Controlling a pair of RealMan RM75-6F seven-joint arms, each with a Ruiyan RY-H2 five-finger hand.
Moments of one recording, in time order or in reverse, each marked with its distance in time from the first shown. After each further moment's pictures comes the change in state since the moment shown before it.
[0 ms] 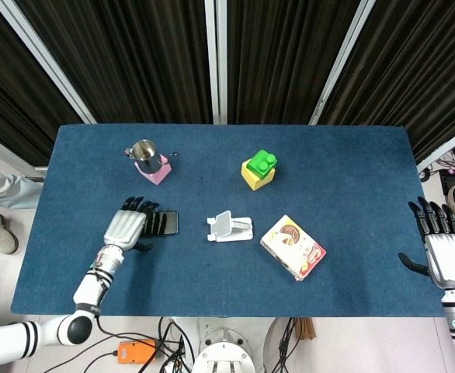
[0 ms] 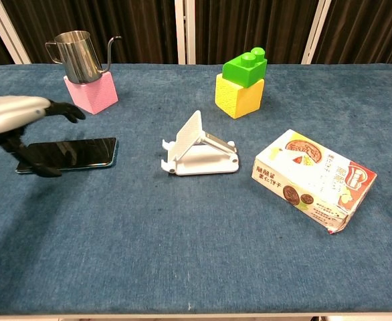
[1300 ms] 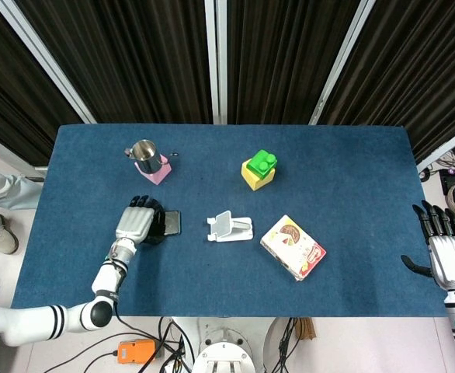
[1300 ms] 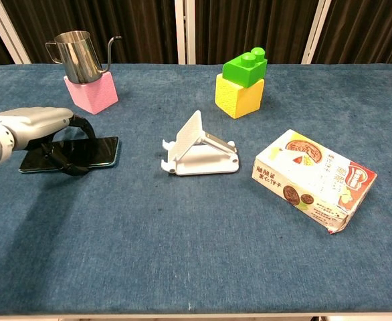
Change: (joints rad) left arm -0.140 -0.099 0.036 0.119 -0.213 0.018 0.020; right arm -0.003 -0.018 -0.007 0.050 0.023 -0.016 0.059
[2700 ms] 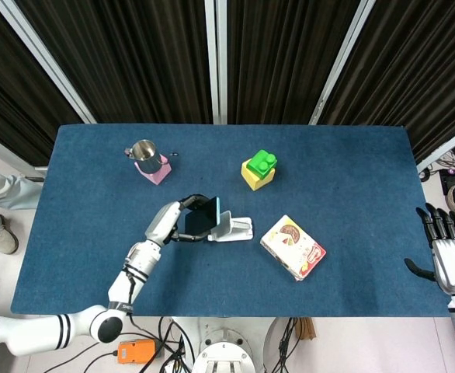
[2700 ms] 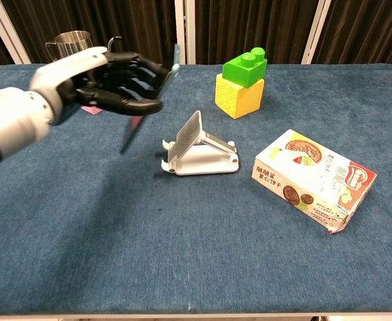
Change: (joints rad) left arm 0.067 -0.093 -0.115 -0.077 0.443 0.041 -0.847; right arm -0.019 0.025 -0.011 -0.034 -0.005 0.016 -0.025
